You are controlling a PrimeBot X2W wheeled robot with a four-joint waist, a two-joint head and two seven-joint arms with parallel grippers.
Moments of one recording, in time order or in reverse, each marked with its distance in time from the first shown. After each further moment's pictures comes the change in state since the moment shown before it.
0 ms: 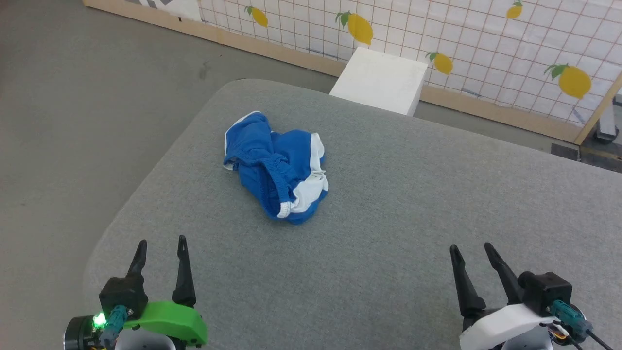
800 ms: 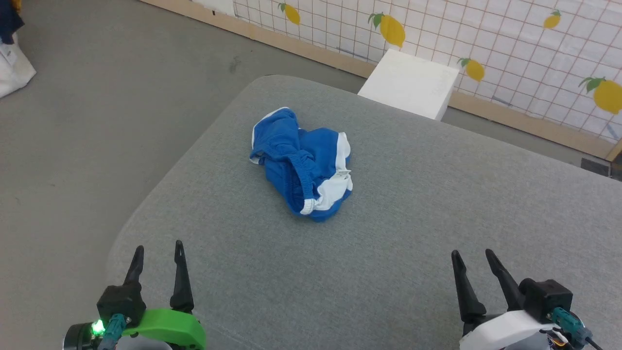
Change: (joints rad) left arm 0.007 0.000 0.007 0.033 -0.010 0.003 -0.052; right arm 0.000 0.000 0.000 0.052 0.017 0.000 -0.048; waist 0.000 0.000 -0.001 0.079
